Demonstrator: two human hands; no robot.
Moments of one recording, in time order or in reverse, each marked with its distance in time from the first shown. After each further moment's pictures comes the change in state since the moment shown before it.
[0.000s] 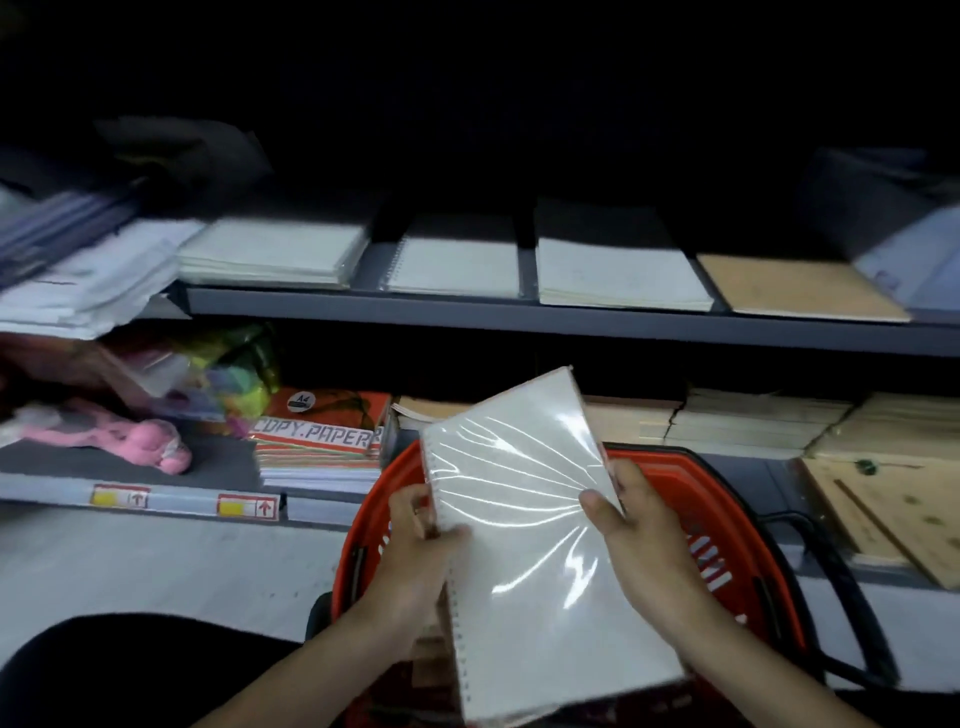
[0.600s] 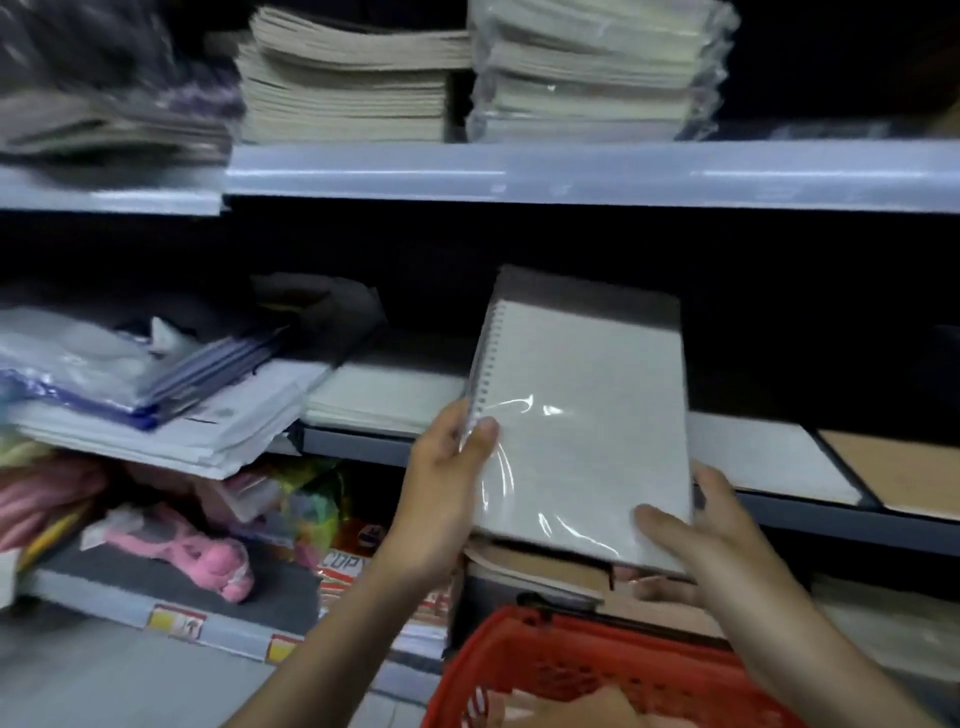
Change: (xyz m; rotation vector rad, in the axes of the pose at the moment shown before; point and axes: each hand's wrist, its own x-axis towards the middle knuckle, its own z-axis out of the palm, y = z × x) left_hand 0.054 0.193 -0.038 -0.061 0.000 0.649; right_hand 0.078 -0.152 0.016 0.426 -0.098 0.016
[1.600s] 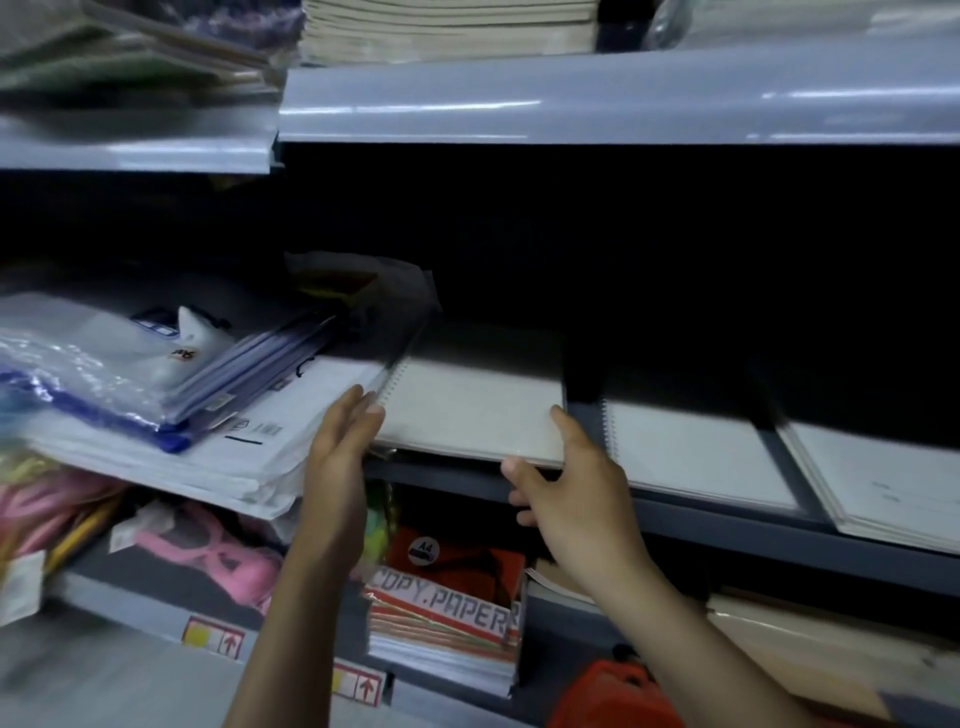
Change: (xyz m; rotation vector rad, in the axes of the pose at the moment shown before) left_hand 0.090 -0.046 -0.166 0.094 0.370 -0.060; right_hand 0.109 0.029 0.188 -0.422 -0.022 -0.096
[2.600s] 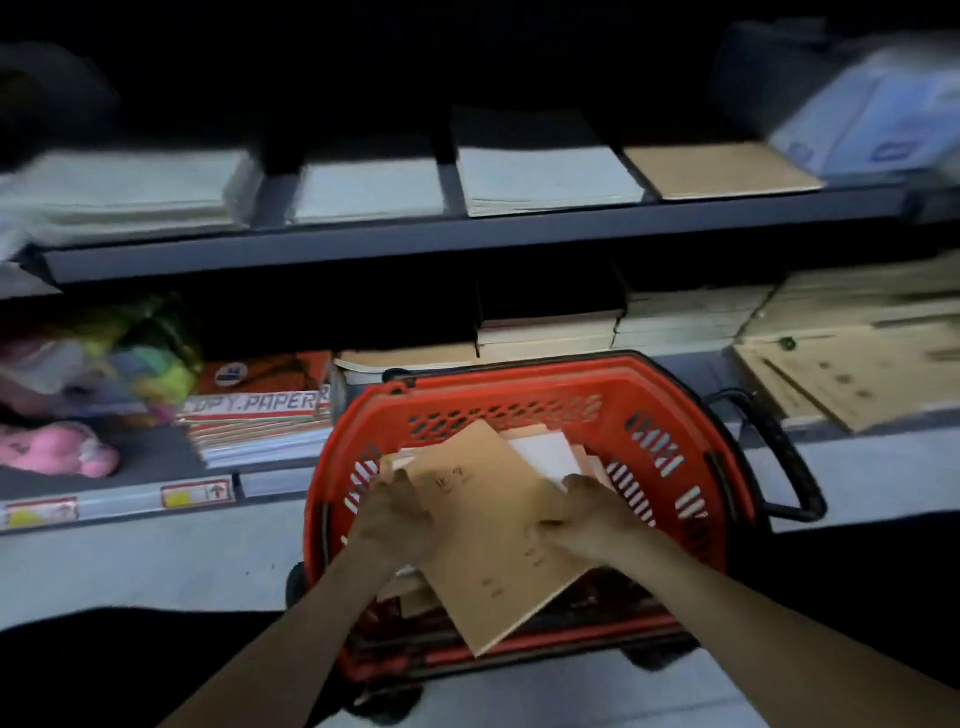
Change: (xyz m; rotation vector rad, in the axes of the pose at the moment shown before) left_hand -0.278 -0.155 0.097 1.340 -0.933 -0.283; right_hand -0.229 0.247 -0.162 -0.667 -0.363 0.670
